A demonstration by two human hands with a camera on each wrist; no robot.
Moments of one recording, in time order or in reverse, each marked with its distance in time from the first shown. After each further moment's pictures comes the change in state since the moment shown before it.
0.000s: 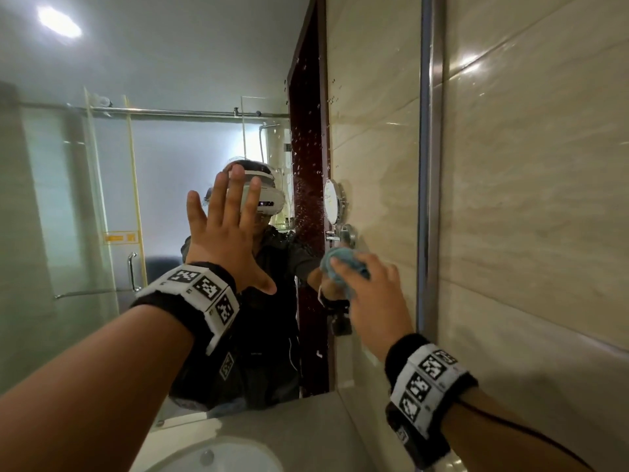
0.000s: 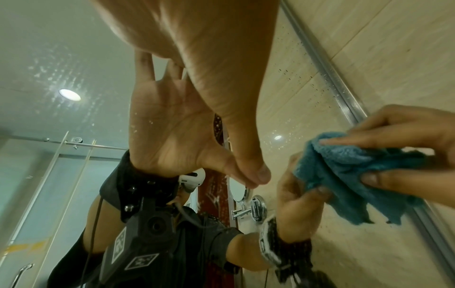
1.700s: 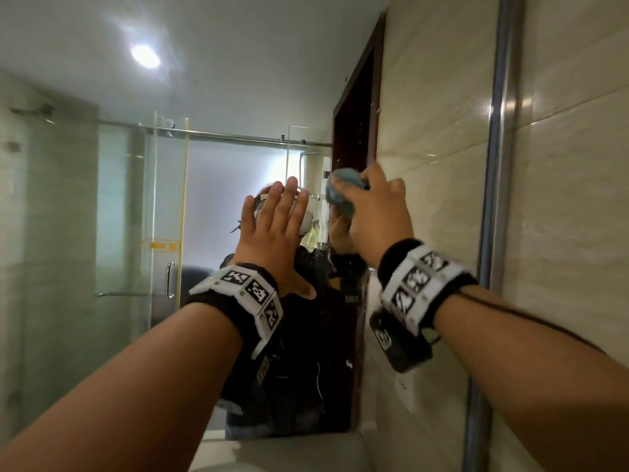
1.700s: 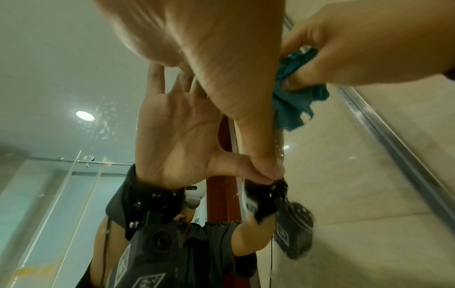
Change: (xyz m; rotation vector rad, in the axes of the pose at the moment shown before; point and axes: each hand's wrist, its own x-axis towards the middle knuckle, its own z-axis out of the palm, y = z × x) left_hand 0.013 -0.035 -0.007 0.076 0.056 0.020; right_hand 0.135 -0.102 -0.042 -0.035 0.124 -0.183
